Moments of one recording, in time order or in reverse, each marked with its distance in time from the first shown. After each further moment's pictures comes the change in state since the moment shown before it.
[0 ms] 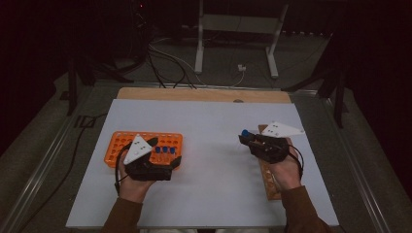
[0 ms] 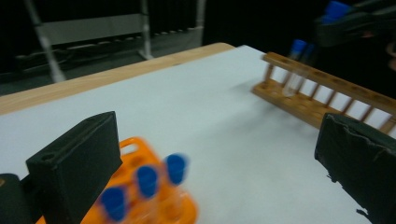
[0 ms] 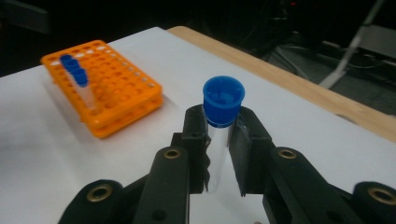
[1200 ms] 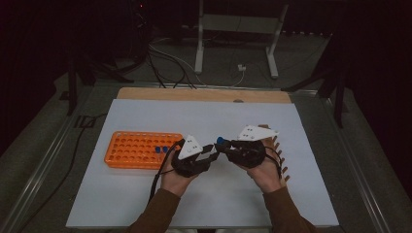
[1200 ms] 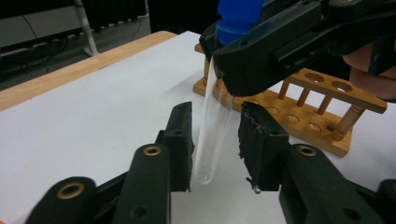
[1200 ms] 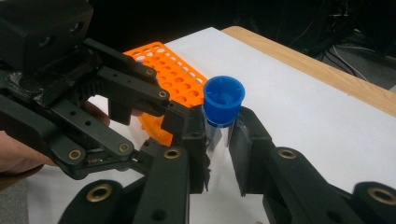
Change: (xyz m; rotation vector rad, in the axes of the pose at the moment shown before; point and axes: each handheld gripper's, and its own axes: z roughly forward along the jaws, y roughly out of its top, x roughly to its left) left arm -0.048 0.010 0.080 0.052 -0.154 0.104; right arm 0.041 0.012 0.031 0.013 0.169 -0.009
